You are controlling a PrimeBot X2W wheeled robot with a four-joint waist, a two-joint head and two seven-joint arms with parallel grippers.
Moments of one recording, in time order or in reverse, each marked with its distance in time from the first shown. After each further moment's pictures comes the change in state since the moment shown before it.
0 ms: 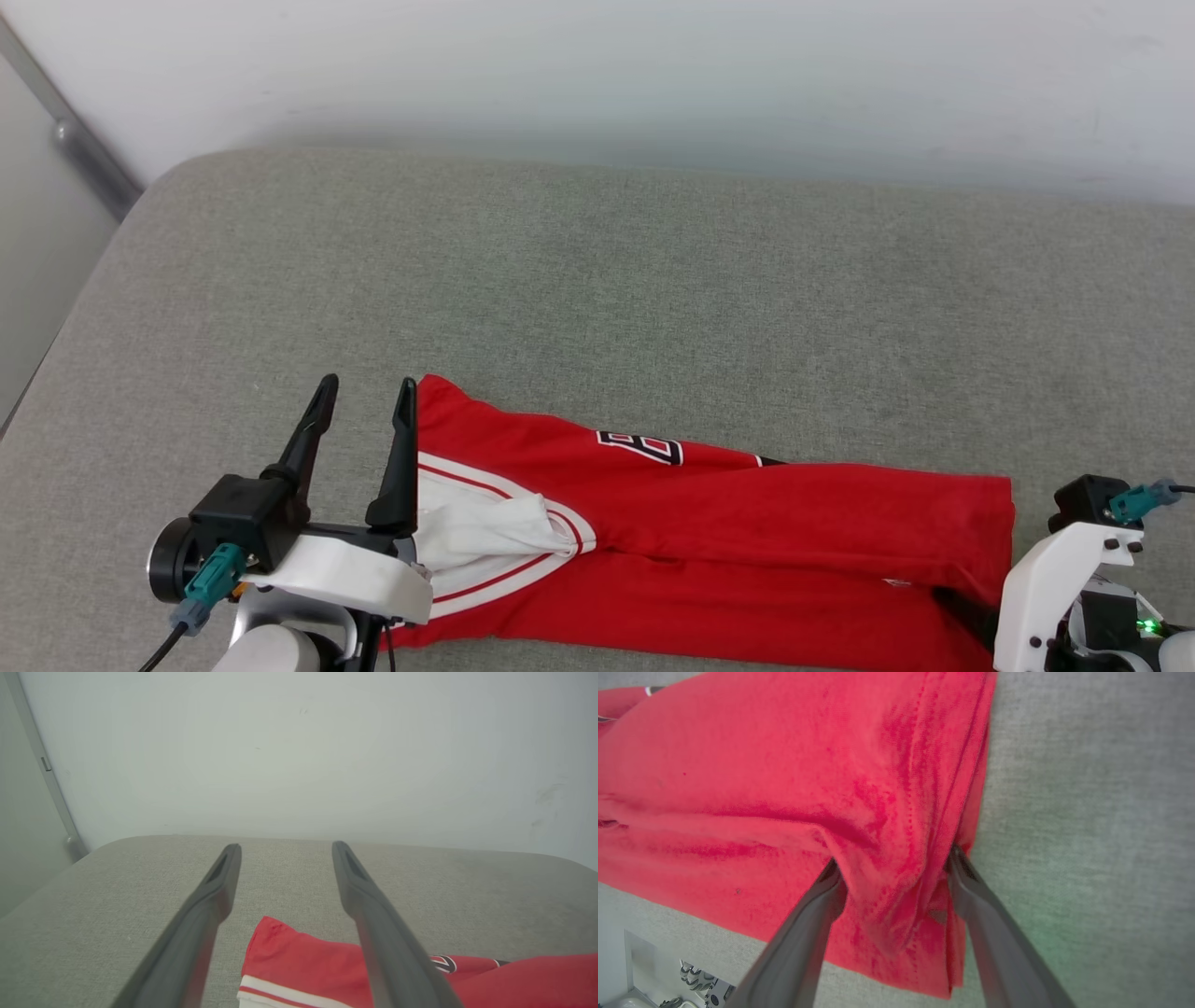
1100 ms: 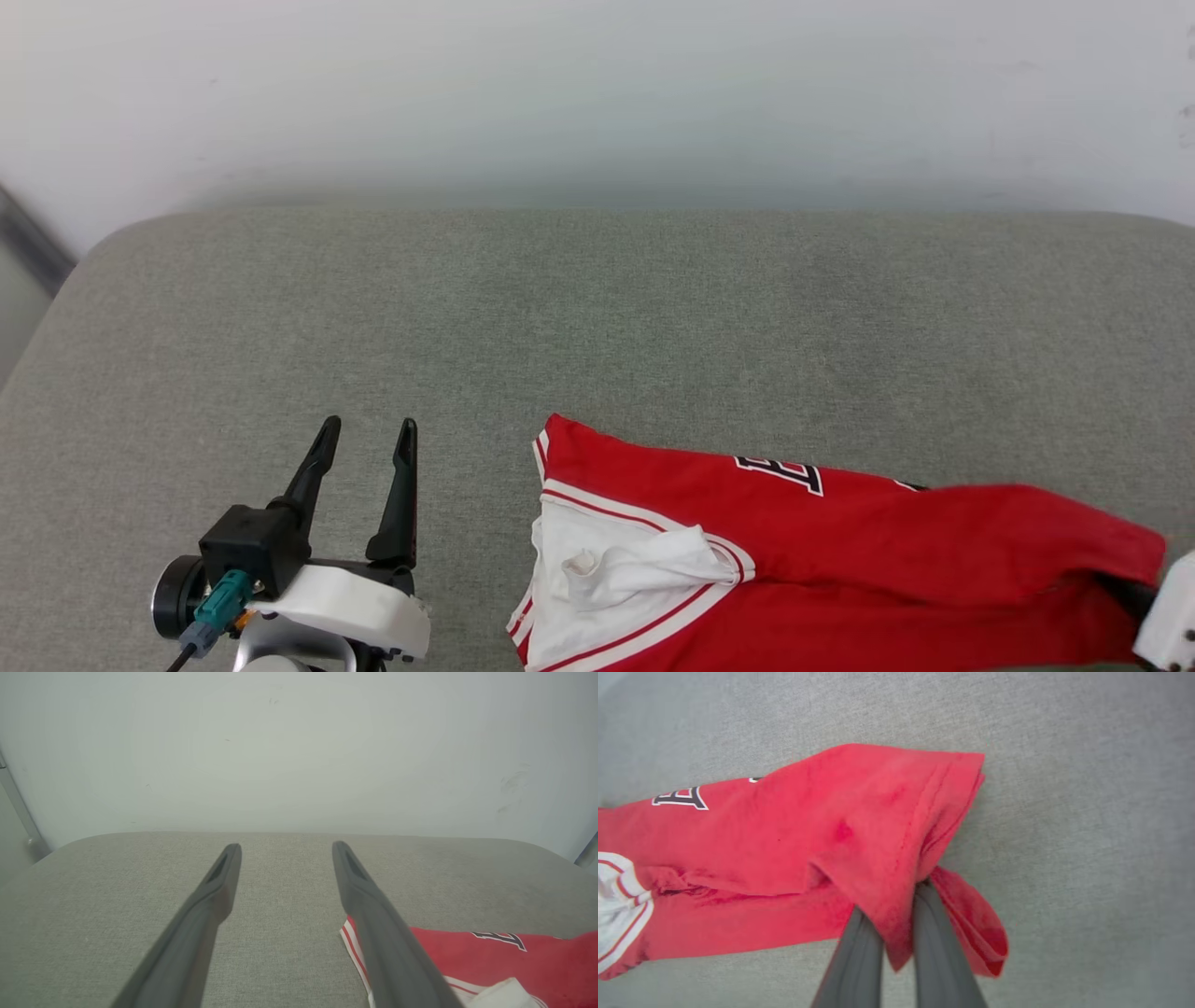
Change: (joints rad) left arm 0.052 -0.010 -0.001 0.033 -0.003 -0.007 0.002; right arm 0.042 -0.116 -0.217 -0.071 0.045 0.000 -0.025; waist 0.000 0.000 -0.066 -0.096
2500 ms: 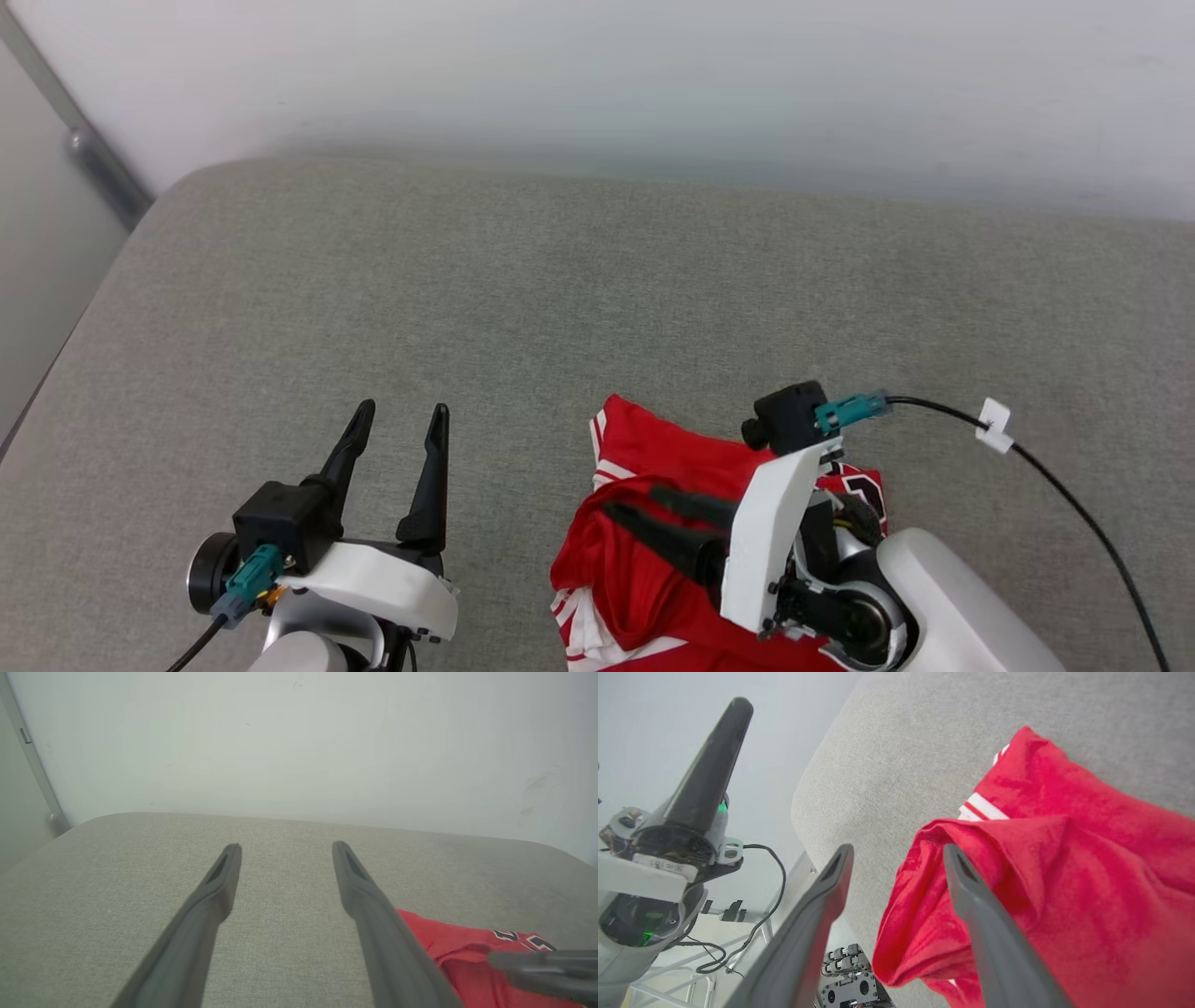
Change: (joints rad) left arm -0.060 -0.038 -0.035 0.053 -0.013 -0.037 0.002; right arm -0.332 0.172 0.863 0.146 0.438 0.000 -0.285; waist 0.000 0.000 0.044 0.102
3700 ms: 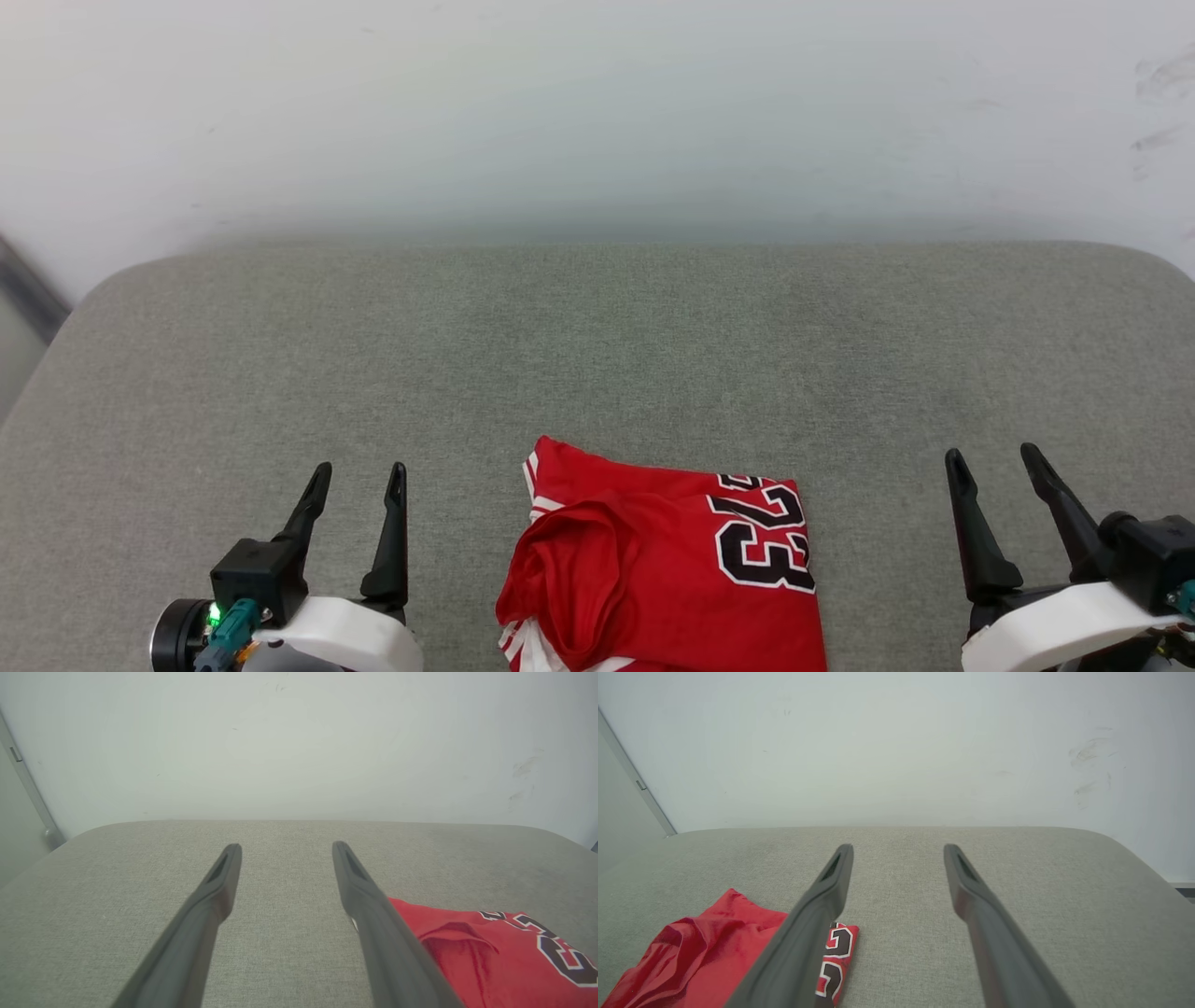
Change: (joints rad) left arm 0.110 0.004 0.065 0.027 0.052 0.028 -0.003; right arm 0.469 0.041 -0.590 -0.434 -0.746 0.000 -0.491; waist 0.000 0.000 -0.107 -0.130
